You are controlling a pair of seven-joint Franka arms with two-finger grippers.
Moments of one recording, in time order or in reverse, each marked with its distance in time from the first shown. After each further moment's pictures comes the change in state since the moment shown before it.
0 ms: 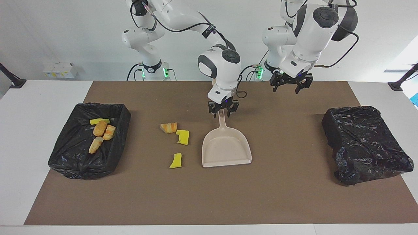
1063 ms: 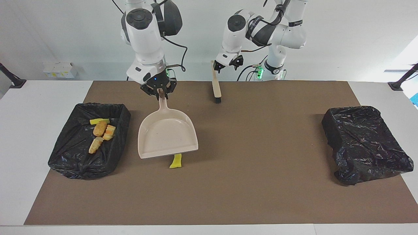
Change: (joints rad) left arm -0.325 -0.161 0.000 -0.260 -0.178 0.018 -0.435; right arm -0.208 -0.211 0.003 -0.017 0.148 -0.183 -0.250
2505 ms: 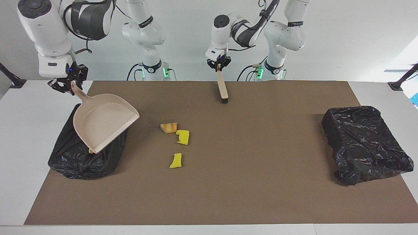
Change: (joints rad) left arm -0.554 0.005 -0.020 -0.383 -0.087 0.427 -0.507; right arm -0.620 -0.177 -0.010 0.050 -0.169 -0.324 -1.233
